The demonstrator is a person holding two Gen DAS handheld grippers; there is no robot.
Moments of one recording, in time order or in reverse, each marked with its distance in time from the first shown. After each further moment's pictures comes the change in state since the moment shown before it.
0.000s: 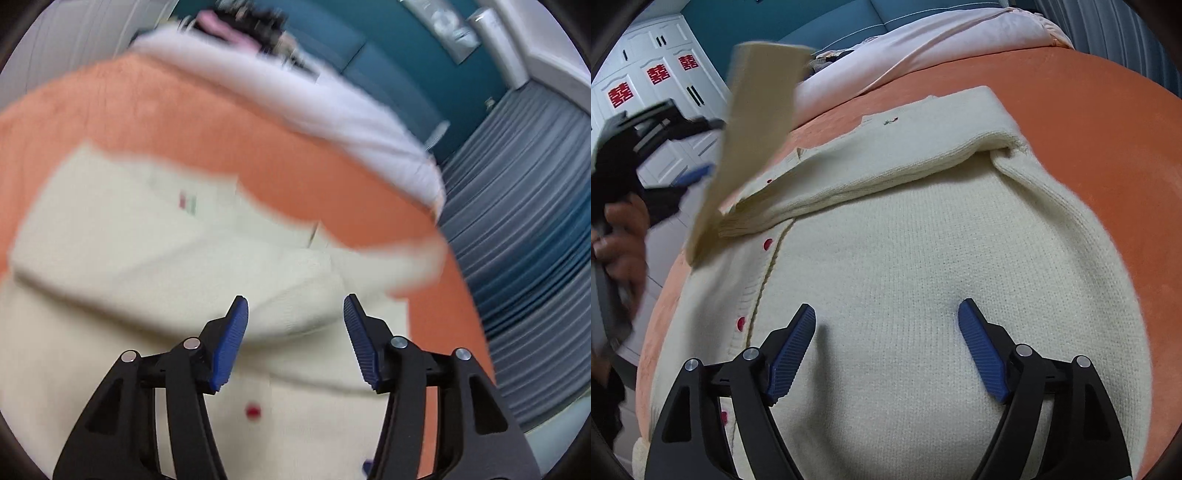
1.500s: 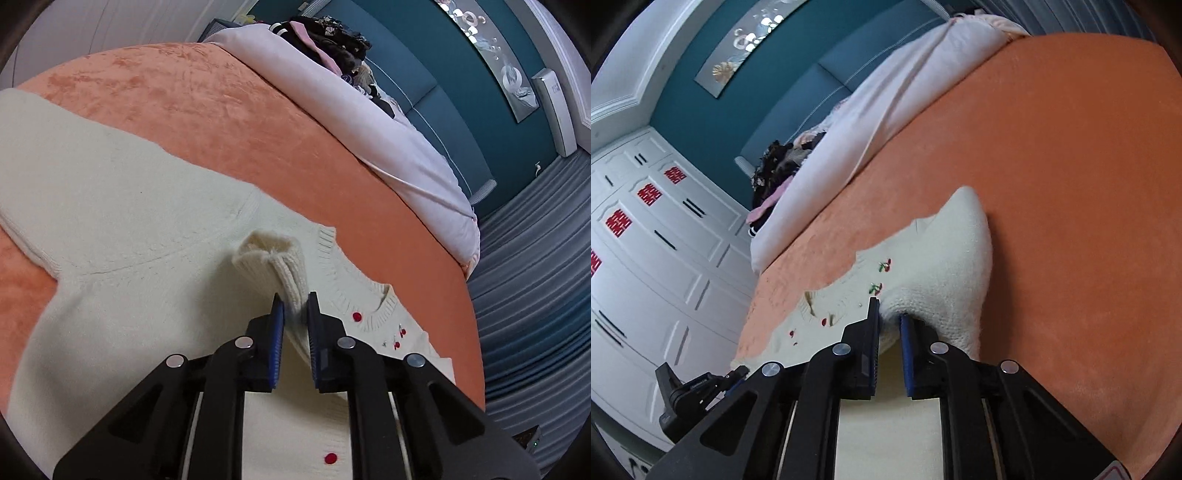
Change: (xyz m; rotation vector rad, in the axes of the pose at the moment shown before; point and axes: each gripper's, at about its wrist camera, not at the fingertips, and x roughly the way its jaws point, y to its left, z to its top) left arm -0.024 0.096 0.038 -0.201 -0.097 0.092; right arm 0.013 -0.035 0.139 0.291 -0.195 0.140
